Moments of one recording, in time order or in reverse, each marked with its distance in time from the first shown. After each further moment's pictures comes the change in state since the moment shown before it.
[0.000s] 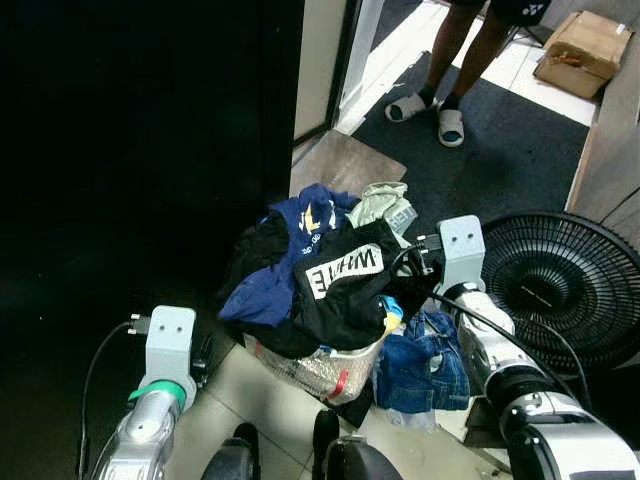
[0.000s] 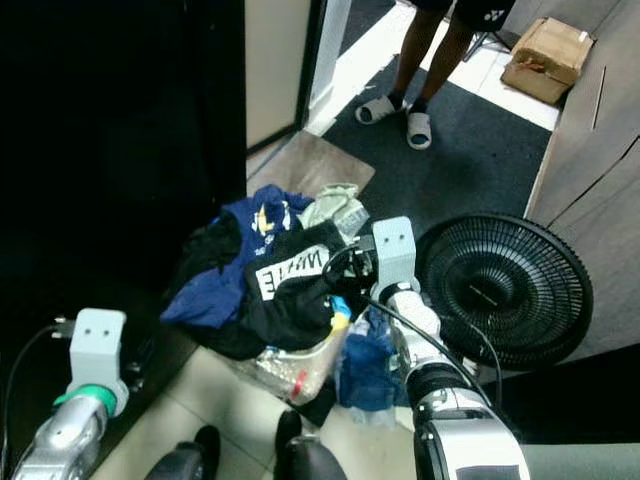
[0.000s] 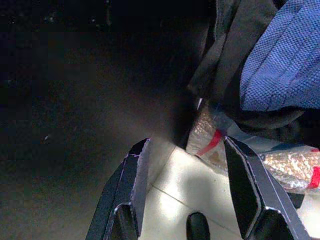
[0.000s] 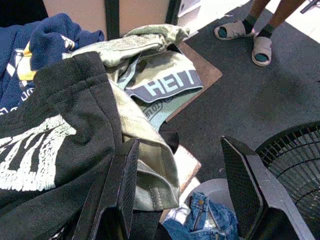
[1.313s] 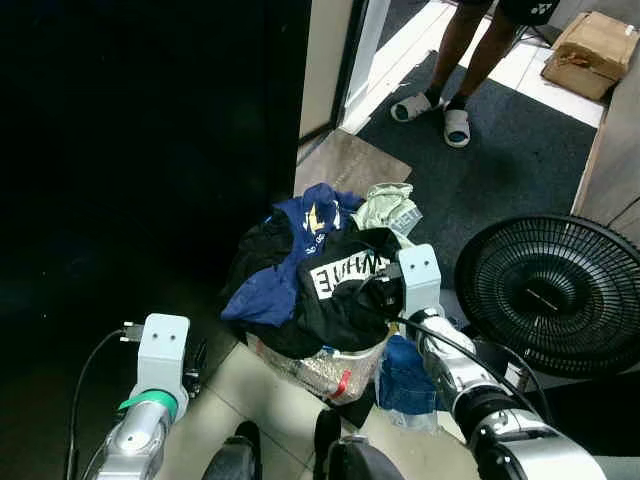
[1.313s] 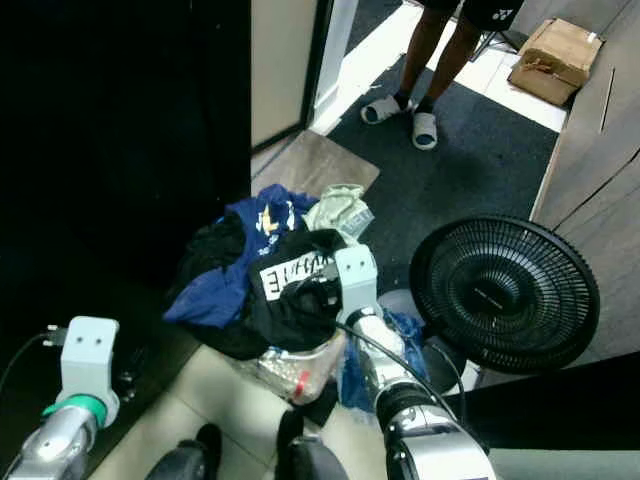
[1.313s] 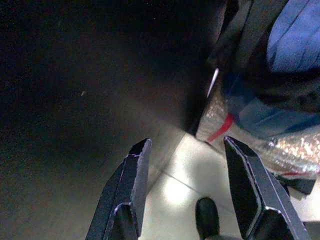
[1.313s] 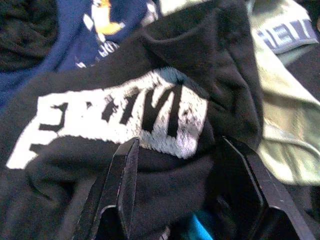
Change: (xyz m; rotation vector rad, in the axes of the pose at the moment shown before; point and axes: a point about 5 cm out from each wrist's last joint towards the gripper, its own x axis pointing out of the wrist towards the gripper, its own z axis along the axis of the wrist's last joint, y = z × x) left arm -0.015 0.011 -0.010 0.027 0.039 0.012; right arm -0.005 0.056 -0.022 0.041 0.106 0.148
